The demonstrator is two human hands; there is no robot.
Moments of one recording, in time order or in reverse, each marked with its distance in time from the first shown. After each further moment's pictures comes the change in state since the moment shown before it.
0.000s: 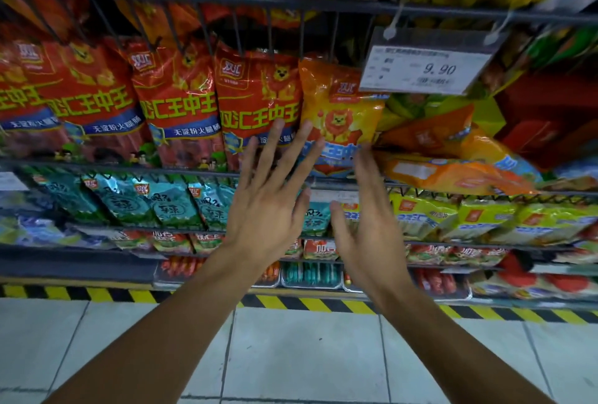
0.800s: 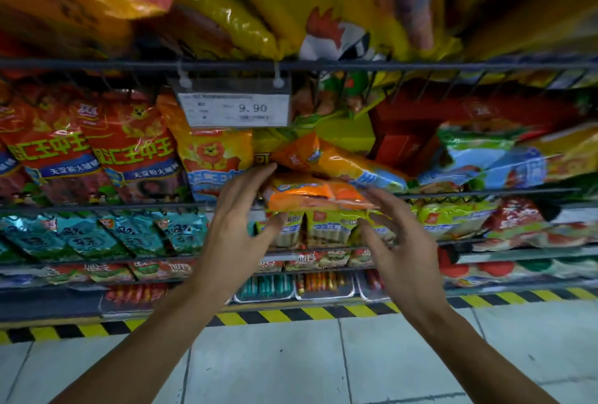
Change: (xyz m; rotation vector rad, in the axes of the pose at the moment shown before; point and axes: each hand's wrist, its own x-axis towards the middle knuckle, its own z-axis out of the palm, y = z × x) left_hand 0.042 0.112 0.006 -0.689 -0.040 -0.281; right_hand -0.017 0.102 -0.158 0.320 0.039 0.269
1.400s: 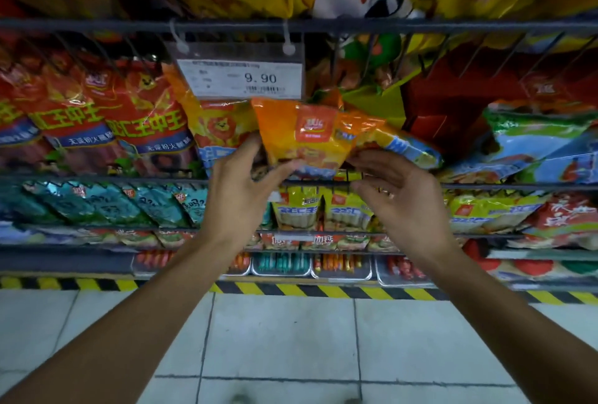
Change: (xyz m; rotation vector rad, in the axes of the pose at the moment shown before) left_hand 0.025 0.012 -0.004 -0.122 0.082 -0.111; right_hand 0.060 0.001 0.012 0.069 -0.185 0.042
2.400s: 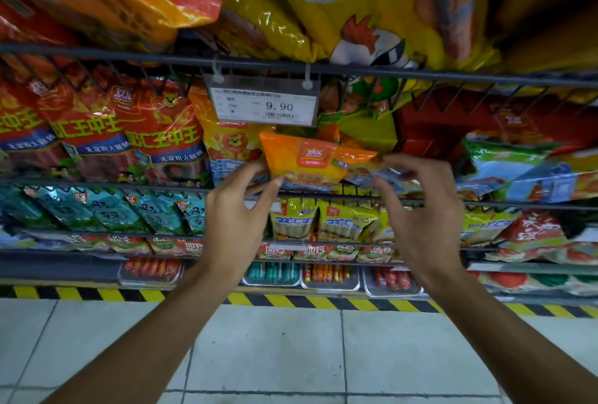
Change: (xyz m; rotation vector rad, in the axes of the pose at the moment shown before) left_hand -0.021 0.002 -0.009 0.047 0.176 0.020; right_hand -0.014 -0.024 -0.014 -0.420 0.352 -0.364
